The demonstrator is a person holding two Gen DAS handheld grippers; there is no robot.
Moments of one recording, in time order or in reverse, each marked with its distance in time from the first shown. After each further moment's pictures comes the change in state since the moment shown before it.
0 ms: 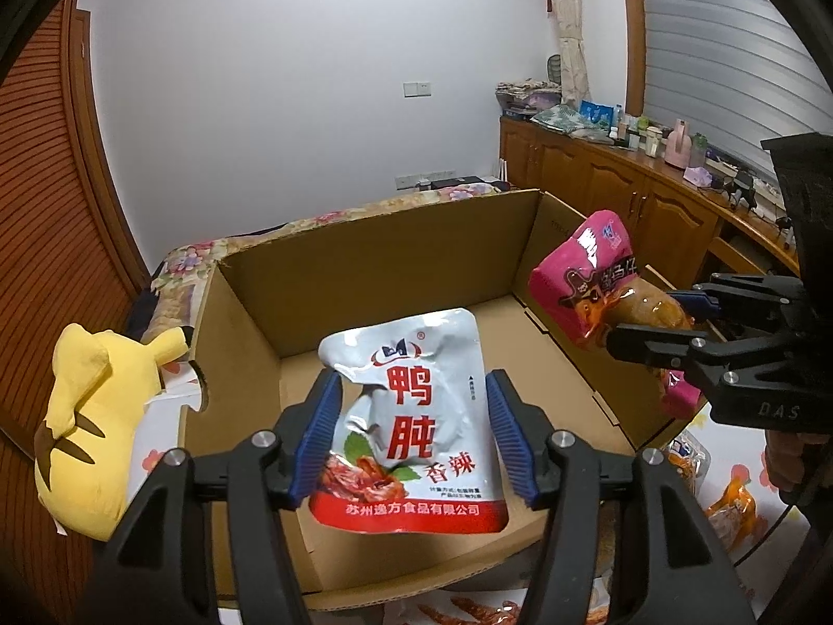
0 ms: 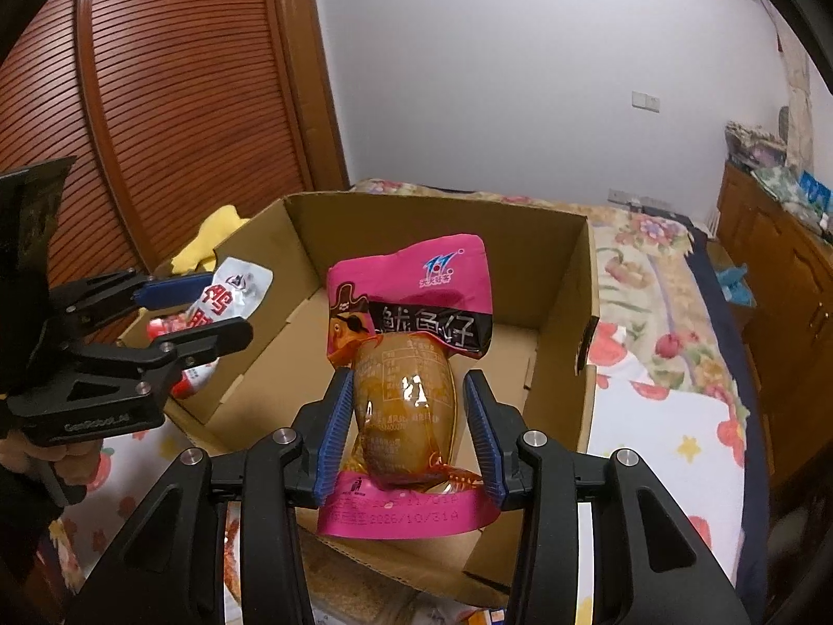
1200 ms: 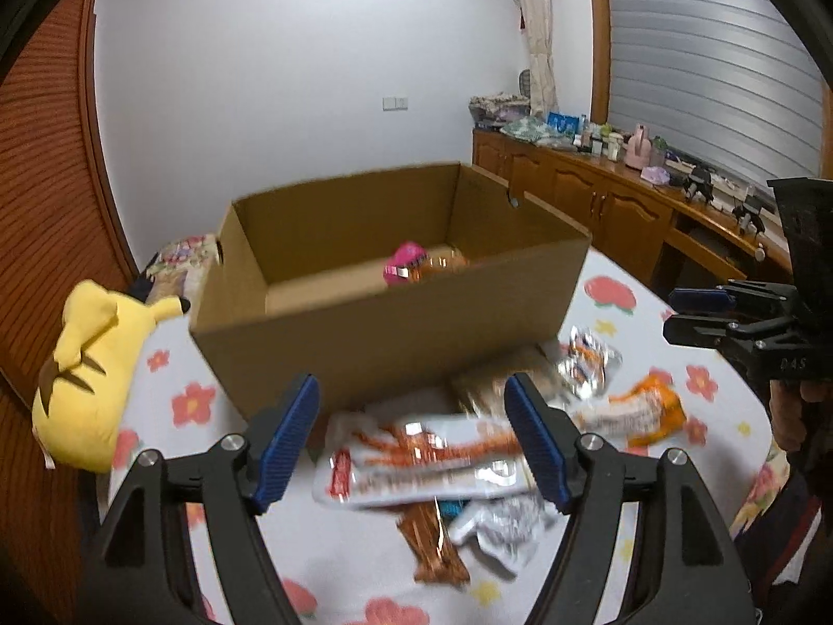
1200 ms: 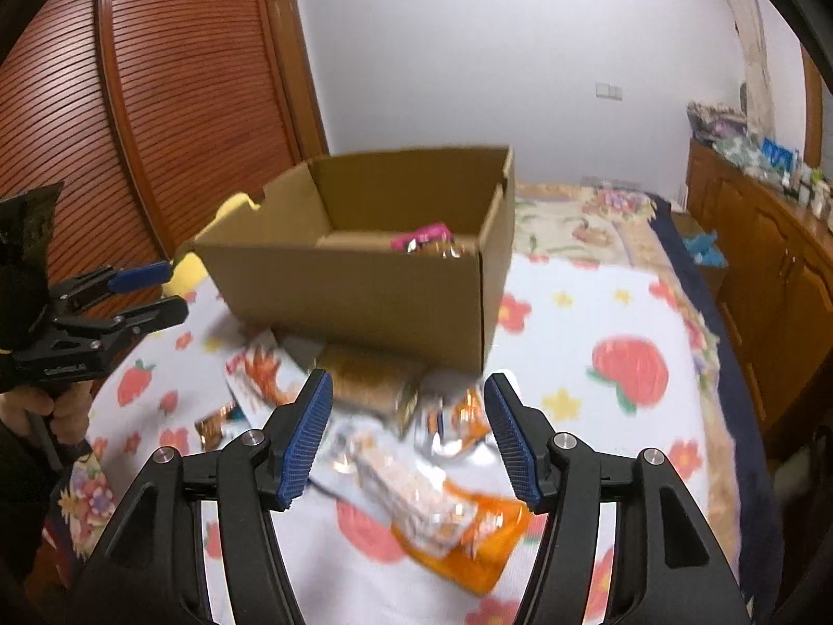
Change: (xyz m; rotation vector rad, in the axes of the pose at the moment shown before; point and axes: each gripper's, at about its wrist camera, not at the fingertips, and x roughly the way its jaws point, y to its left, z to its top) left arm -0.105 -0.037 -0.101 -0.007 -0.041 -0.061; right arm -0.112 0.007 -0.117 0.069 -0.015 -0.033
